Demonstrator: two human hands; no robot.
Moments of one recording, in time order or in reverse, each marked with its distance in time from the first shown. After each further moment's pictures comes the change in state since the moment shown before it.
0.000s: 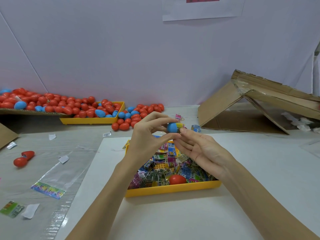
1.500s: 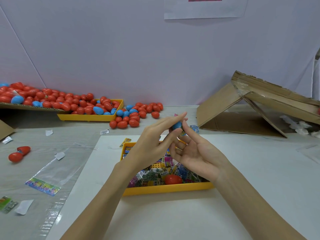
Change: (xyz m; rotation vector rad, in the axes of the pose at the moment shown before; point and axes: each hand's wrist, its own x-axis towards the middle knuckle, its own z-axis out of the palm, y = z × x) left_hand -0.002 0.012 0.012 0.072 -0.169 0.080; right_hand -0.003 0.003 0.011 0.257 -0.046 0.183
